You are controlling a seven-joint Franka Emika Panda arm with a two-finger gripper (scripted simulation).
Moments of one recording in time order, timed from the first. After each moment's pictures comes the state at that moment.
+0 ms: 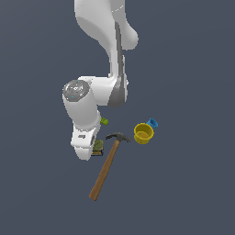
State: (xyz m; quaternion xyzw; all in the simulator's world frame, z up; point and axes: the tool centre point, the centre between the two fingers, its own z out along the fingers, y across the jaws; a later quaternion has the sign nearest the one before) arm 0.055 -0.107 0.125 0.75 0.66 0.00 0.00
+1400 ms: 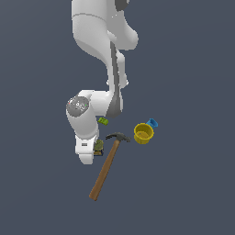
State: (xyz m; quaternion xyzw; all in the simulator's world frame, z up) arm 0.052 -0.118 0.065 0.71 0.70 0.00 0.00
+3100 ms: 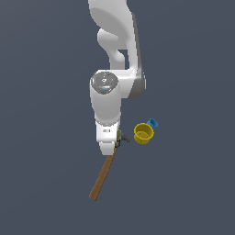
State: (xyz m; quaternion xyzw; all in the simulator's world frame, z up) arm 0.044 -0.033 0.143 0.71 0.70 0.00 0.00
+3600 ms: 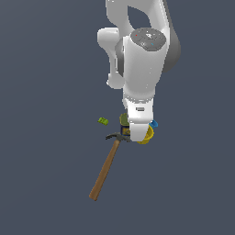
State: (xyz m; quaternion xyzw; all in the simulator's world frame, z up) arm 0.036 0.059 0.236 0.71 0.70 0.00 0.00
